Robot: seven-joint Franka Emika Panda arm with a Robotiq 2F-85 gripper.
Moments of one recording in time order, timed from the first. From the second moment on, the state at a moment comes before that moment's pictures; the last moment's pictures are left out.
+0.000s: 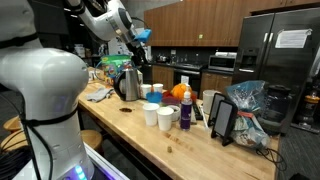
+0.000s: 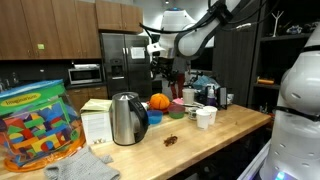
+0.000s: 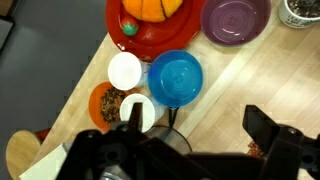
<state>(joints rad) 0.18 -0.33 0.09 -2.53 -0.47 2.61 -1.35</state>
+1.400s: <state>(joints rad) 0.33 -0.56 -0.03 -2.78 -0.05 2.37 -1.73</state>
